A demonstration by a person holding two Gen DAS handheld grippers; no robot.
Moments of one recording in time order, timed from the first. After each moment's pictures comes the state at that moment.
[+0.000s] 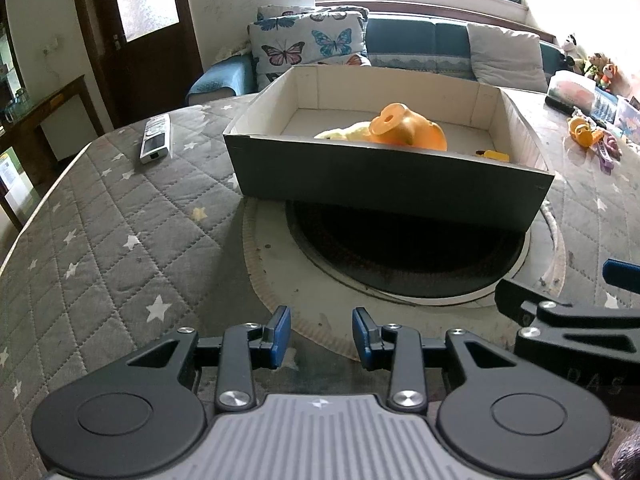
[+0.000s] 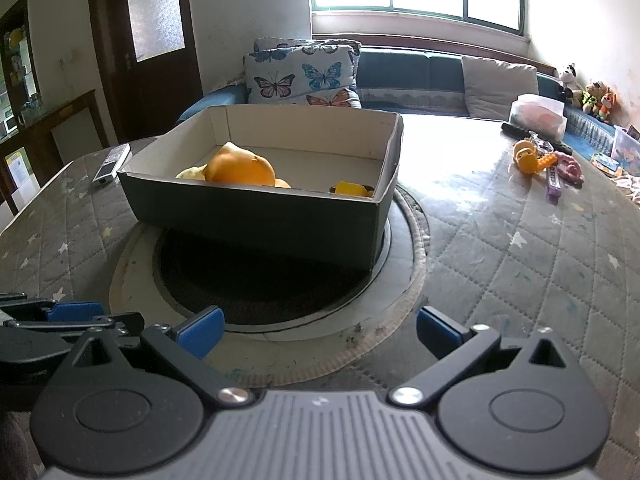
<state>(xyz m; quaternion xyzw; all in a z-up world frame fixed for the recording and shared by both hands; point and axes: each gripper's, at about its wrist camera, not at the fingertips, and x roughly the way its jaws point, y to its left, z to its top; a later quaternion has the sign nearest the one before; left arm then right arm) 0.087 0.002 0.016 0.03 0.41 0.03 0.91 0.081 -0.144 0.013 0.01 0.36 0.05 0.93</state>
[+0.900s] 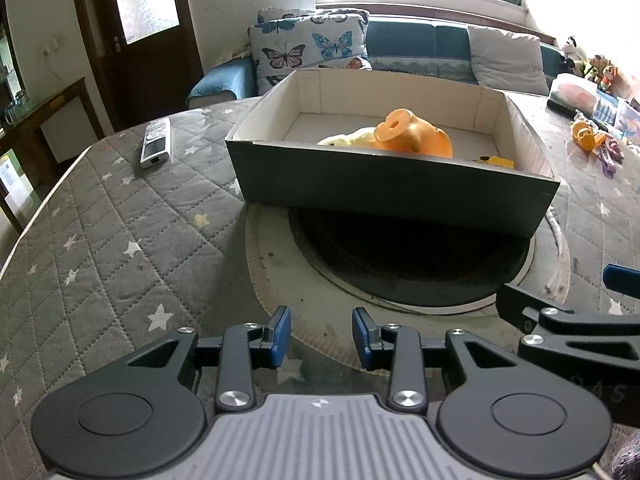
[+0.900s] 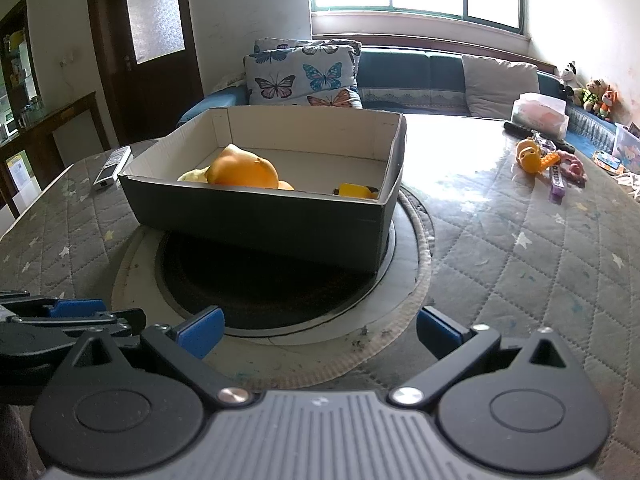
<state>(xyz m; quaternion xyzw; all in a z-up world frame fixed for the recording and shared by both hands) 0.093 0.005 0.016 0.03 0.41 0.03 0.91 0.084 -0.142 0.012 0.02 0.36 0.05 0.93</state>
